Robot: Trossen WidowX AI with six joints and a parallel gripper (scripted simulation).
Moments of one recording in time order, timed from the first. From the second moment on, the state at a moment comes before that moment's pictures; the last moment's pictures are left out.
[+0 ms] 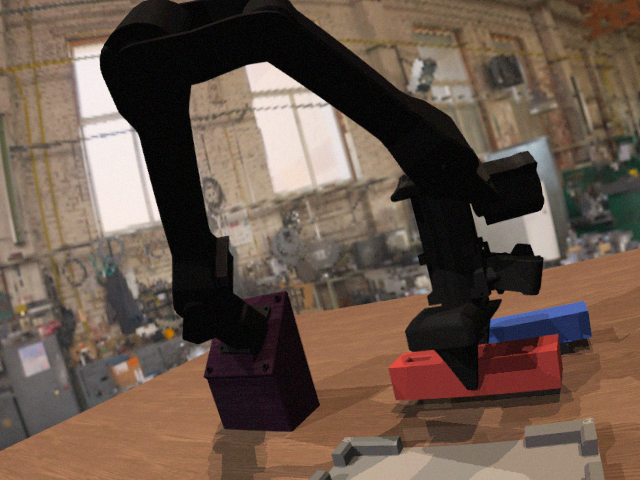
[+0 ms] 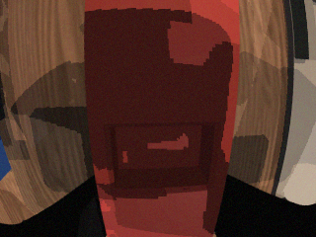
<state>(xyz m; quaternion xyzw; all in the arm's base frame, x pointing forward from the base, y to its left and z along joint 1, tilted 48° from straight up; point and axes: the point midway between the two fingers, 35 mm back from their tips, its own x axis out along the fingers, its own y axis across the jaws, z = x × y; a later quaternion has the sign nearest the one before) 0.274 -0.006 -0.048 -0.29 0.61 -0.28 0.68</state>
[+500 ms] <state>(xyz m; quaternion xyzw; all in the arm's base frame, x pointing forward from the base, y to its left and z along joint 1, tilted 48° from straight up) 0.273 0.029 -0.020 -0.28 0.62 -0.27 0.68</state>
